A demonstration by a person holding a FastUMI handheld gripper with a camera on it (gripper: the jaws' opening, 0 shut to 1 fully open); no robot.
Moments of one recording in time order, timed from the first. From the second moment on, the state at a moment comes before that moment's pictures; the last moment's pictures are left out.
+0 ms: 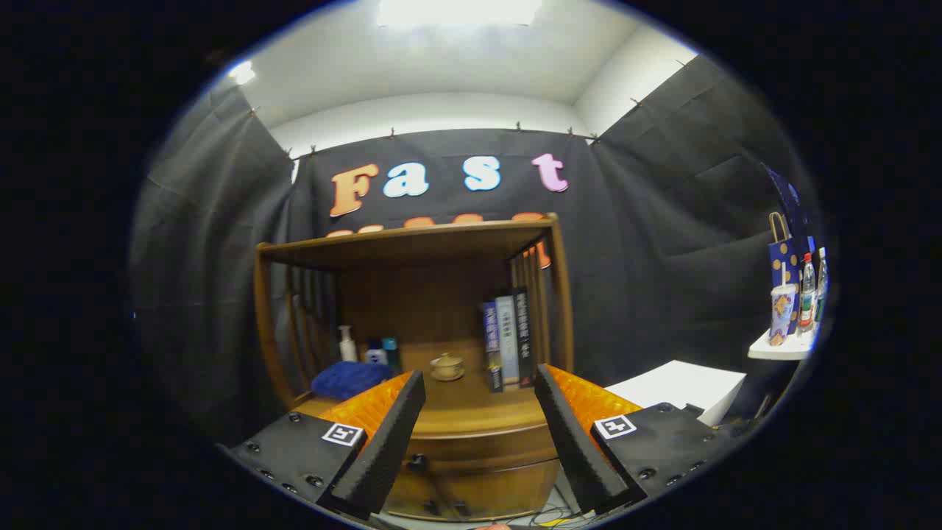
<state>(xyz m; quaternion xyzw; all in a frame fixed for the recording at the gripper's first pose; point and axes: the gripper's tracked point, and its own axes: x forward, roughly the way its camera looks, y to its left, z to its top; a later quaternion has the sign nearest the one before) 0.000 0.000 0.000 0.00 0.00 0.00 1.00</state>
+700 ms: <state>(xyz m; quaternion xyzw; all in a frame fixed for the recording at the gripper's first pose) -0.091 0.072 -0.027 -0.03 0.02 0.04 1.00</state>
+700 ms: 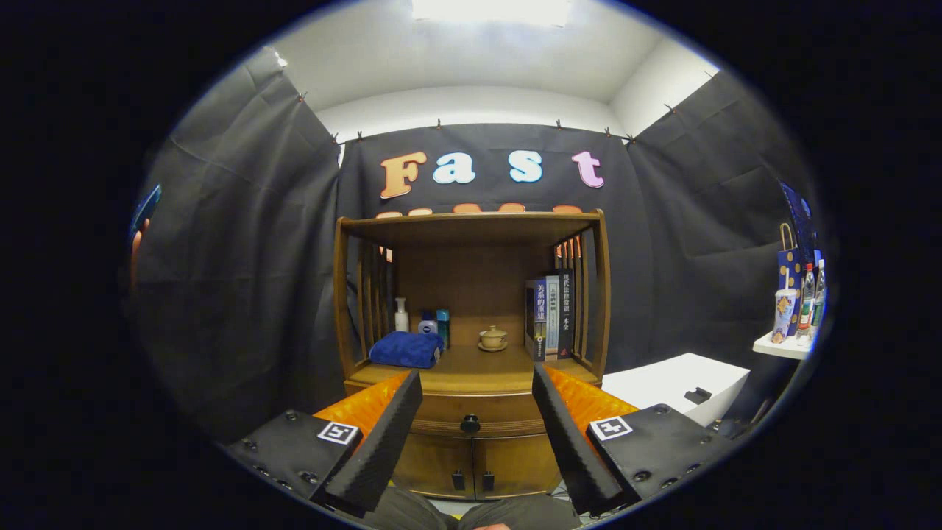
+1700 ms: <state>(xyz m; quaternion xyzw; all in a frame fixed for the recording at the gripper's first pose) -0.046 0.064 -0.014 -0.03 0.00 0.03 1.00</state>
